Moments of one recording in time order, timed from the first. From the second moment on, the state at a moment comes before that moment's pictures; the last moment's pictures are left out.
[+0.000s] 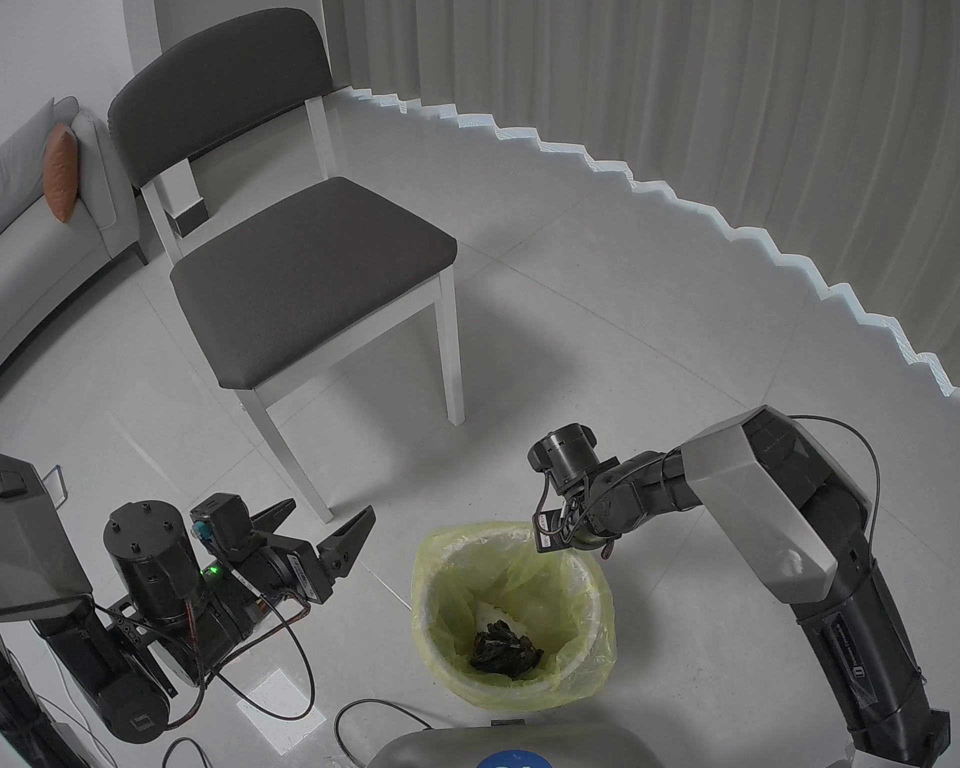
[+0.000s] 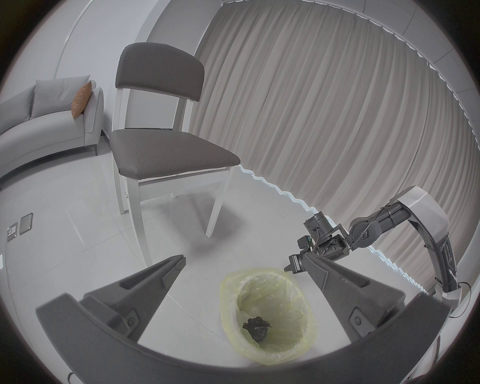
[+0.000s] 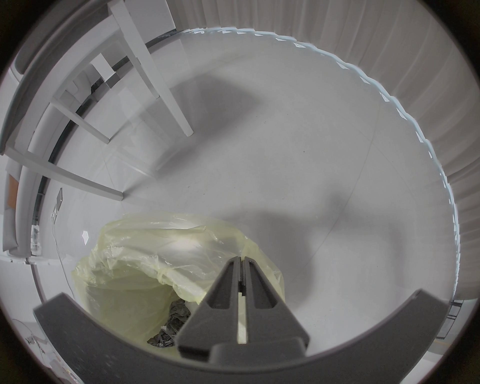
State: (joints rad) left arm -0.47 1.85 -0.14 -1.55 0.05 -0.27; right arm 0.53 2.68 -1.86 0.17 -0.26 0.34
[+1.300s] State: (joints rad) left arm -0.47 1.85 -0.15 -1.55 0.05 -0.29; right arm 0.52 2.65 -1.86 0.17 -0.30 0.31
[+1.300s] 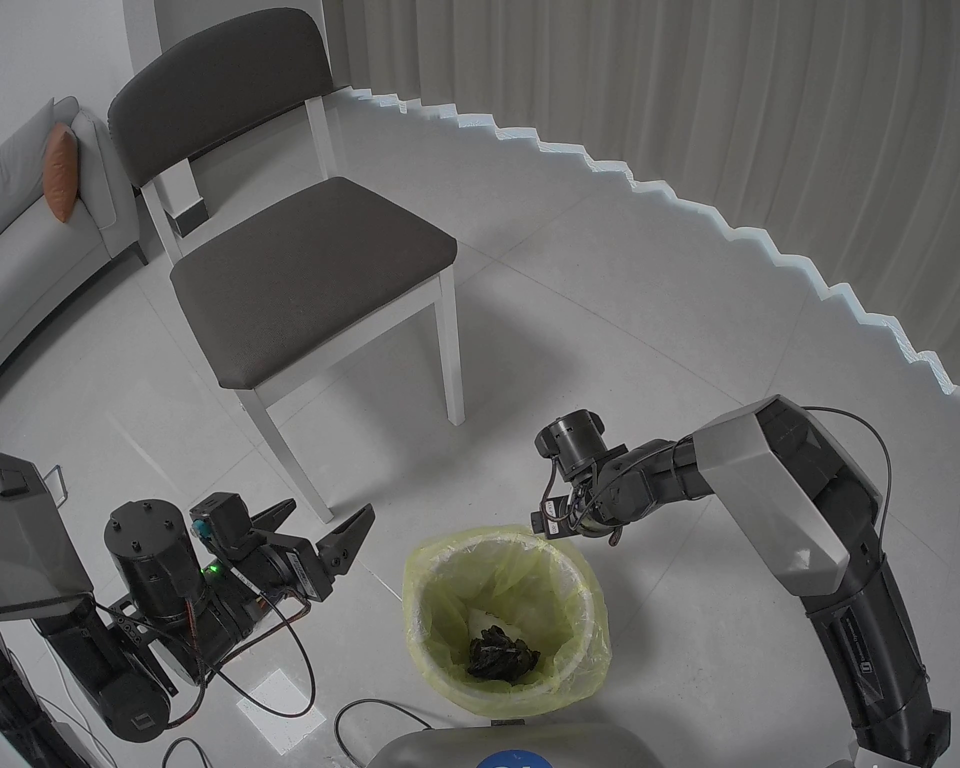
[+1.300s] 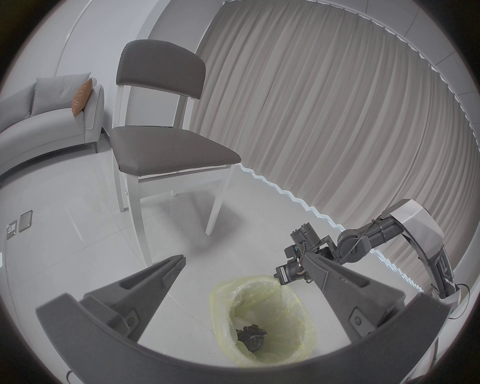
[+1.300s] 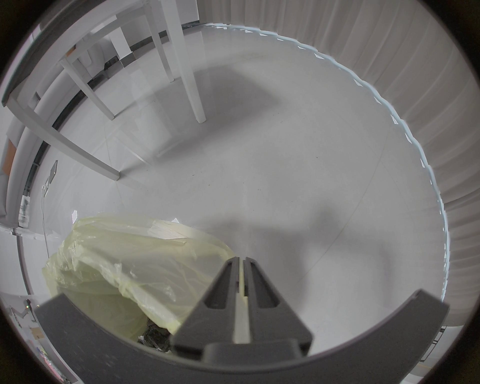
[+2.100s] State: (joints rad) left arm -0.38 2.10 -0.32 -1.39 -0.02 -0.26; right arm 0.50 2.29 -1.46 -0.02 -0.30 0.25
